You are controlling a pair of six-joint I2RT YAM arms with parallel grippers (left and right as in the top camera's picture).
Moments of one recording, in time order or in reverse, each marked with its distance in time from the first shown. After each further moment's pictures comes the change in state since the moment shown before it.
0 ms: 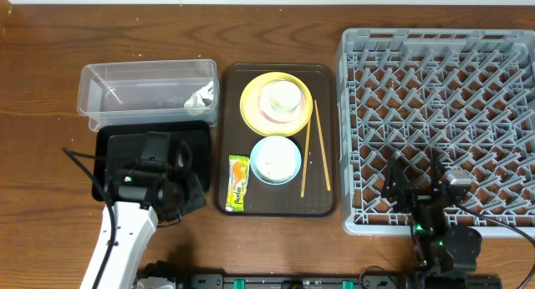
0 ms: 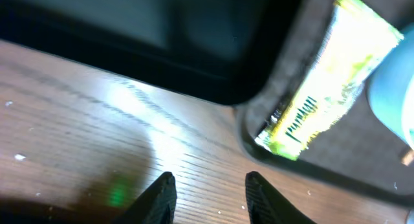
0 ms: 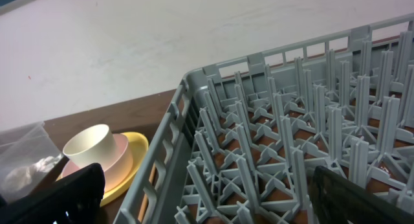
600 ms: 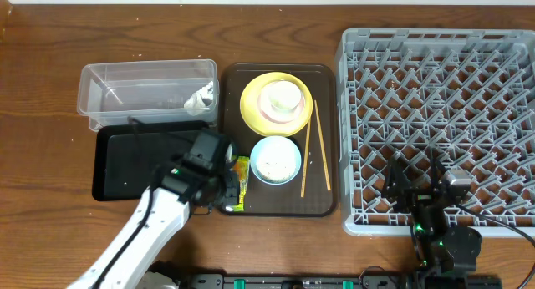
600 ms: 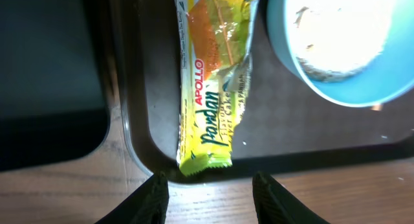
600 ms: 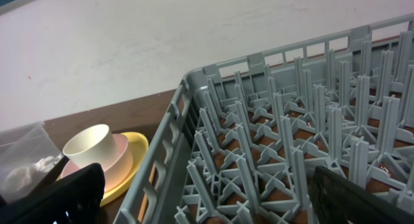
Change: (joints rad) left arm -0.300 0.145 0.000 0.219 0.000 0.064; right arm 0.000 0.000 0.000 0.000 0.000 0.000
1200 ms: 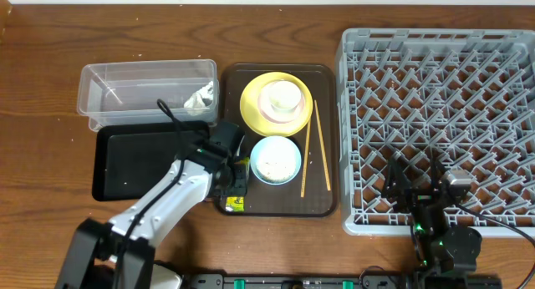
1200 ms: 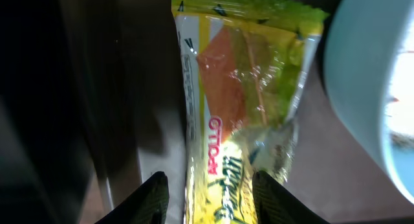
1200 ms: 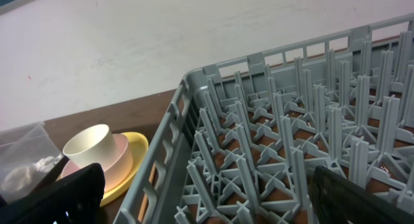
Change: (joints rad) left arm -0.001 0.277 0.000 0.179 -0.037 0.007; right arm 0.000 0.000 0.000 0.000 0.000 0.000
